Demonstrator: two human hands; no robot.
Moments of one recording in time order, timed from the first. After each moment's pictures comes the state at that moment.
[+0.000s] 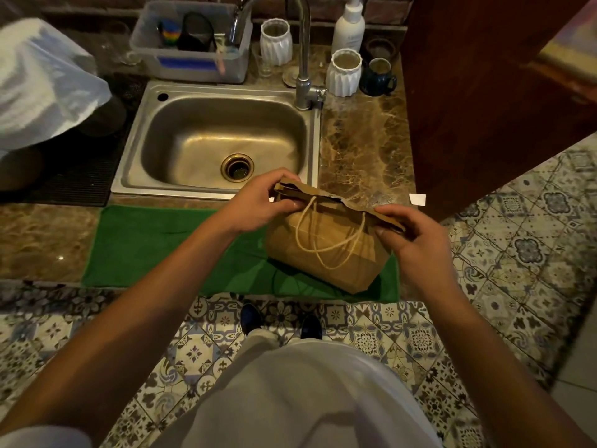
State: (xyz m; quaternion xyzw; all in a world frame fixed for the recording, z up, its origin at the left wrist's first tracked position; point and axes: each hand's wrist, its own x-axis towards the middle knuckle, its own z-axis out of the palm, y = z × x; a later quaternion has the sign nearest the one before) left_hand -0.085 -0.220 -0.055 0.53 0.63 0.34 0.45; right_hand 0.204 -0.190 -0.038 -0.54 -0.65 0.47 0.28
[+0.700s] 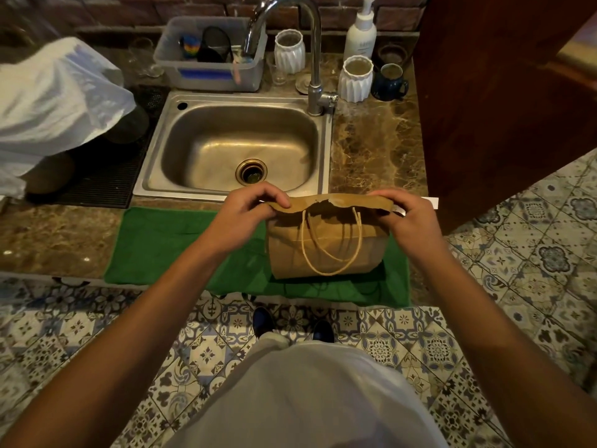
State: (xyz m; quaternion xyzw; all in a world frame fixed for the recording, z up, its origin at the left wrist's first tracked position) left_hand -0.094 -0.267 -0.046 0.48 0.62 0.44 0.43; right_hand 0.185 -0.145 -0.059 -0.45 -0.68 0.51 0.27
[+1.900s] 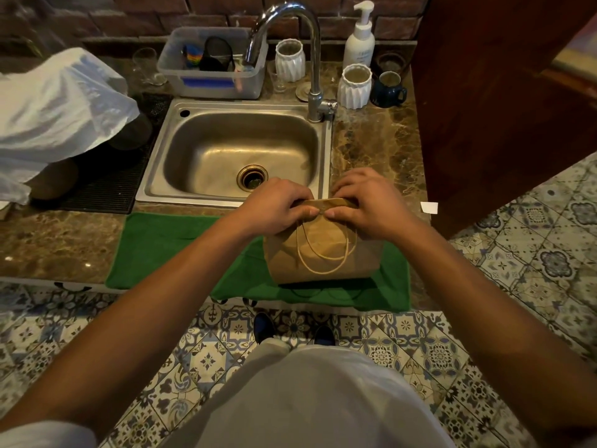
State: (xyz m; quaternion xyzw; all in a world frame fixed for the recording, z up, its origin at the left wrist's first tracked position) left_hand -0.077 -0.213 -0.032 0.71 0.65 0.12 0.24; right_hand 0.134 -0.115 -0.049 -0.31 -0.92 0.22 0.08
